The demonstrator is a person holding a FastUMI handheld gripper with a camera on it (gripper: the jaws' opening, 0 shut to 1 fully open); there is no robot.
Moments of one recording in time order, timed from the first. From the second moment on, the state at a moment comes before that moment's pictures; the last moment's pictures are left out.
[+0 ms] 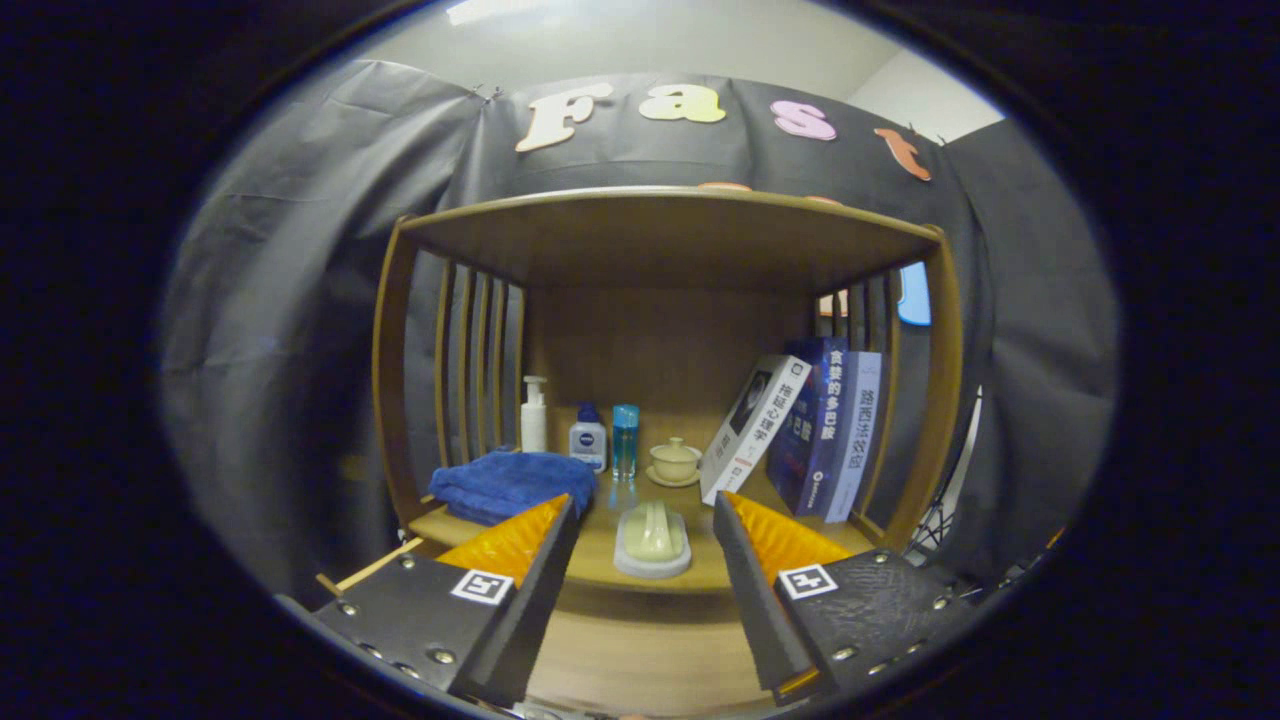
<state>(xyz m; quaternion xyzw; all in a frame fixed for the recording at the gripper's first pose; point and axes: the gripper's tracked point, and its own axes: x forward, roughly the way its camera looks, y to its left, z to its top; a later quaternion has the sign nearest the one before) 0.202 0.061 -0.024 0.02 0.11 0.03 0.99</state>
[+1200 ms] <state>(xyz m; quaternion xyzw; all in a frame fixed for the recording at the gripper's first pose) 0.086 0.074 -0.192 0.07 0.21 -0.03 0.97</state>
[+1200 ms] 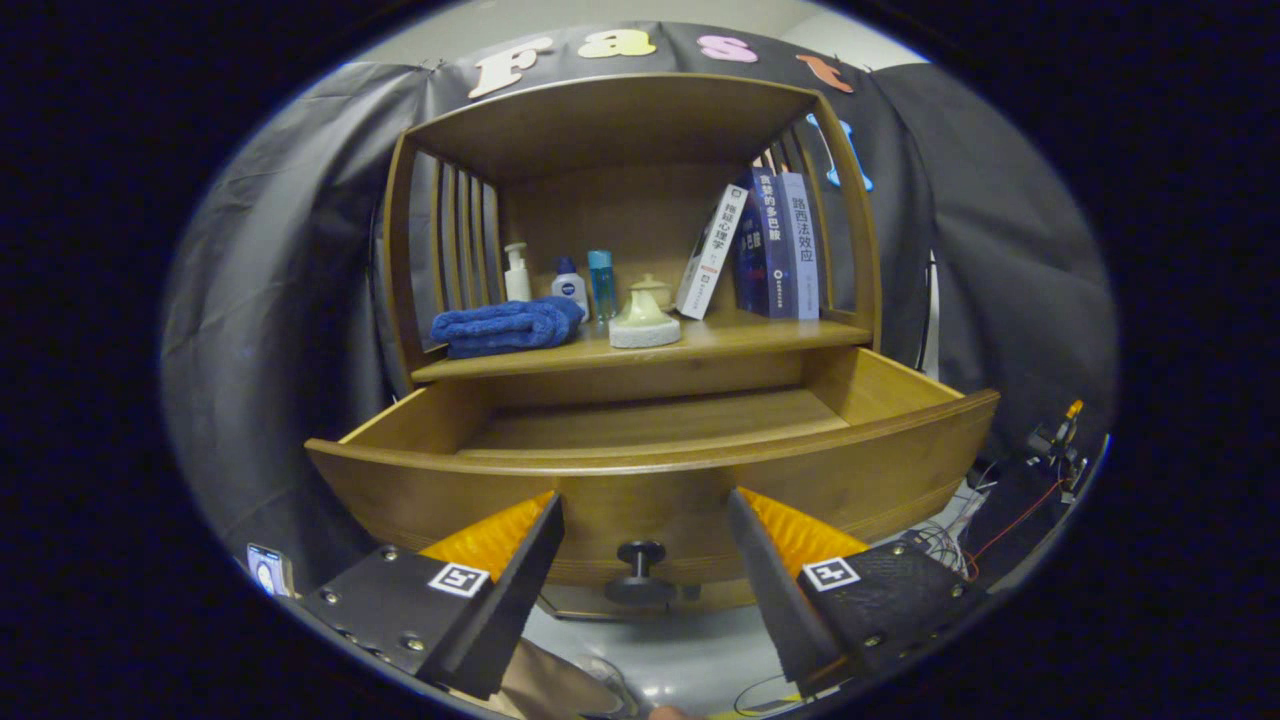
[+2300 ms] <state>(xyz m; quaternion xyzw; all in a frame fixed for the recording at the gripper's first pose) 0.153 0.067 -0.202 0.04 0.20 -0.02 0.98</state>
